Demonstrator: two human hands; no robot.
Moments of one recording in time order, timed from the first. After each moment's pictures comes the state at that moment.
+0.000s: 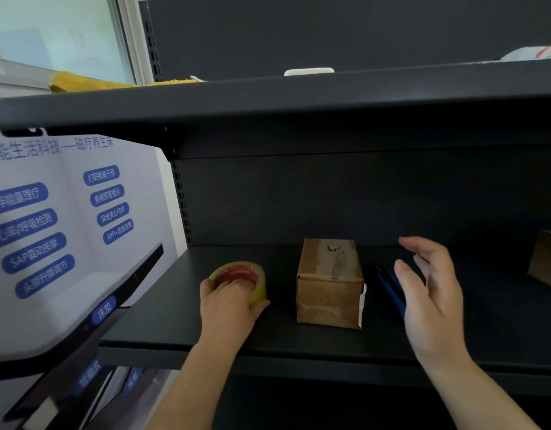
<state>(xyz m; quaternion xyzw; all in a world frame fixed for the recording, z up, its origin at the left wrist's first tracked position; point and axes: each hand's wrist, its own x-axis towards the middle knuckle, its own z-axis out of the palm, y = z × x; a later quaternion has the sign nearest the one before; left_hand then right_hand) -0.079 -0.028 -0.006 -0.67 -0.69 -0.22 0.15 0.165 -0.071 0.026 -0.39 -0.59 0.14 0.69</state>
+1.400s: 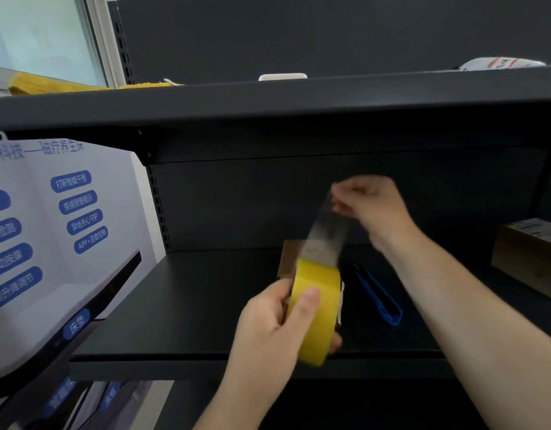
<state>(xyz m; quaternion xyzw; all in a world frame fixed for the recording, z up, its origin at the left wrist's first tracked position) -0.006 -0.131 0.059 -0.64 -0.39 -0.49 -0.44 0.157 -0.015 0.124 -0.45 -0.60 0.29 0.60</state>
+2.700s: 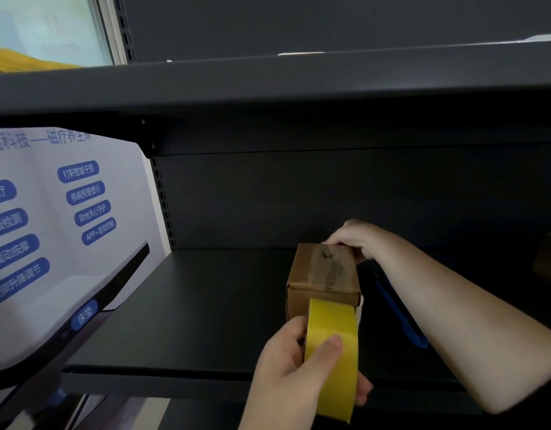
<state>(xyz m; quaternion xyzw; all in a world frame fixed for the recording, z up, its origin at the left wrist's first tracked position) -0.007 -0.111 0.043 -0.50 -0.37 -0.44 -0.65 0.155 0.112 0.071 -0.69 -0.56 0.40 0.23</state>
